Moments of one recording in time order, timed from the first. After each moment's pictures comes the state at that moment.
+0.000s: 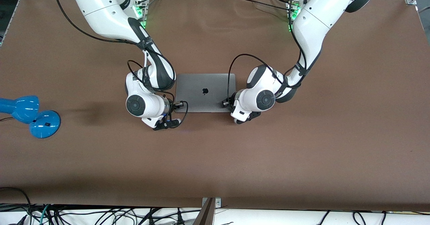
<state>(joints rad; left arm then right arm) -0.28 0.84 -0.38 -1.54 -0.24 2.22 -0.82 0.41 0.75 0.04 -1.57 0.31 2.13 0.04</state>
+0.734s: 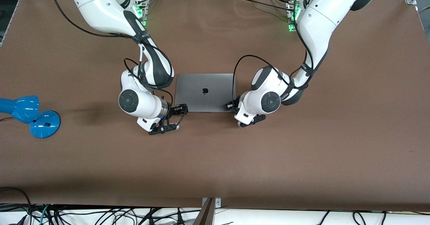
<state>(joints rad) -0.25 0.79 -0.37 -1.50 -0.15 2.11 -0.77 0.41 0.68 0.02 -1.51 0.31 2.15 0.08</state>
